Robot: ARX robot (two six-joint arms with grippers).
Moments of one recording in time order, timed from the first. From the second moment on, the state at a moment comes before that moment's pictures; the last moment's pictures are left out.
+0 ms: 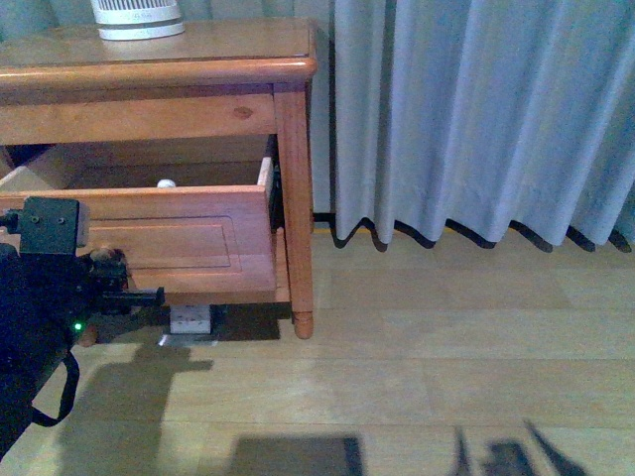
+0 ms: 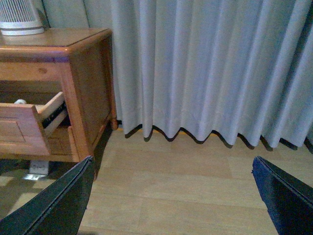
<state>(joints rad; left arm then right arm) -0.03 2.49 0.95 1.40 -0.08 0.14 0.00 0.00 0.01 0.00 0.00 0.00</state>
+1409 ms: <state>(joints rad) -0.35 0.65 0.50 0.22 -0.47 0.19 0.00 0.00 0.01 0.00 0.00 0.00</state>
